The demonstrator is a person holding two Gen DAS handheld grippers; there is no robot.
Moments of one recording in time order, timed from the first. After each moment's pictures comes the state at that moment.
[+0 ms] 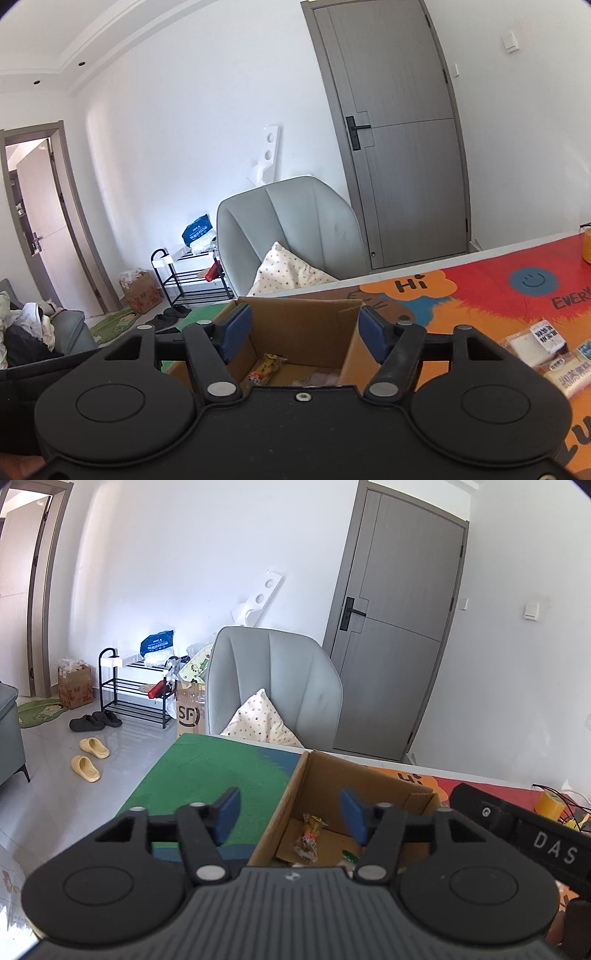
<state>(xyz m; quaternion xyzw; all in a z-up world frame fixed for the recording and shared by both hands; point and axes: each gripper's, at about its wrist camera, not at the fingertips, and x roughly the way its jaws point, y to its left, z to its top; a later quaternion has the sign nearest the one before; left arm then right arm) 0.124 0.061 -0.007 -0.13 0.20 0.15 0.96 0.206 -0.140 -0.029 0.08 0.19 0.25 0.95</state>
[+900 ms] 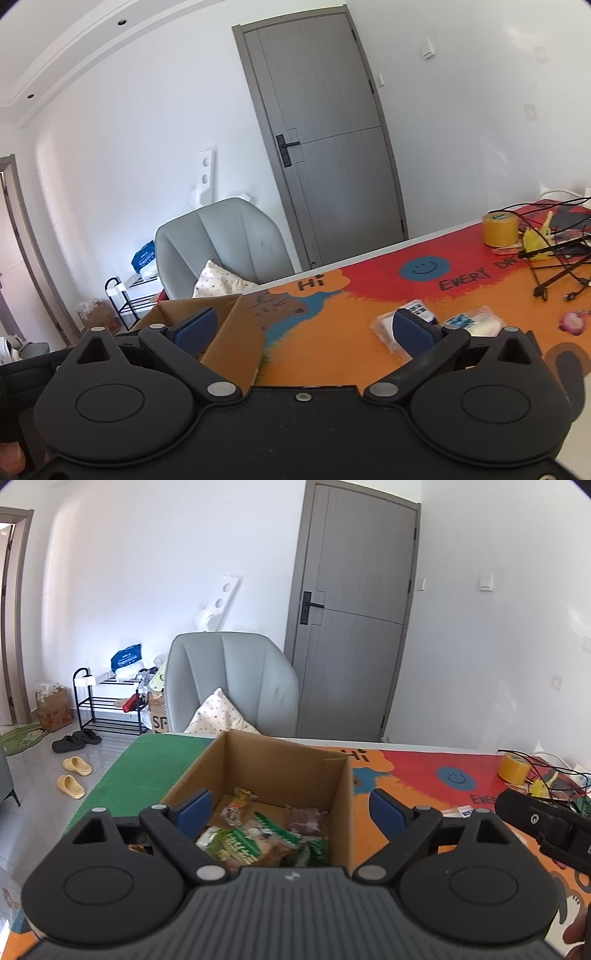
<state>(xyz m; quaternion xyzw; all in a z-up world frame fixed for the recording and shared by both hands) 0.106 -0.026 -0.001 -0.08 0.21 0.10 0.97 0.165 -0.245 -0.037 0.12 0.17 0.15 0.97</state>
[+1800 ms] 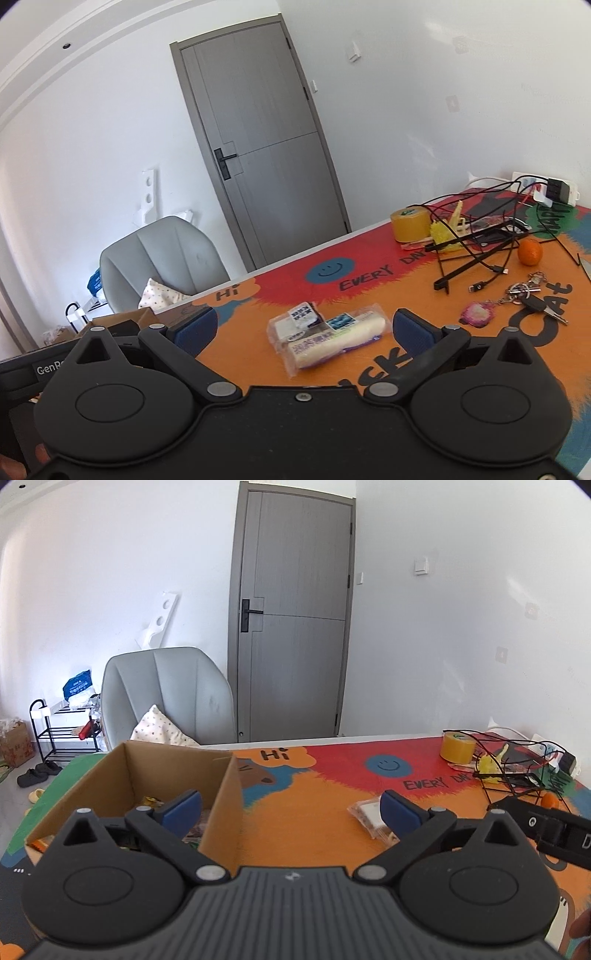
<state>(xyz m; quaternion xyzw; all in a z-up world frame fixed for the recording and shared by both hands) 0.125 -0.119 -0.012 -0.03 0.20 0.03 0.98 0.157 -0.339 -0.058 0.15 0.18 0.07 0.97</state>
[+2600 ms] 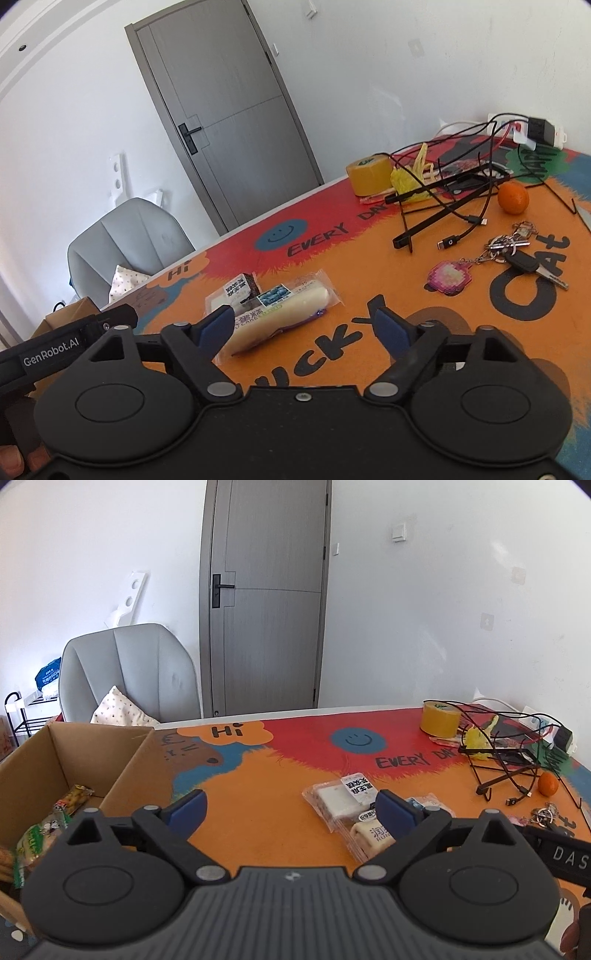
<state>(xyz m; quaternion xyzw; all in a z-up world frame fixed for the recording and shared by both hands) 0.185 -0.163 -0.047 -0.02 0.23 0.01 0.97 0.209 -0.380 -0.107 0.19 0.25 0.05 0.95</state>
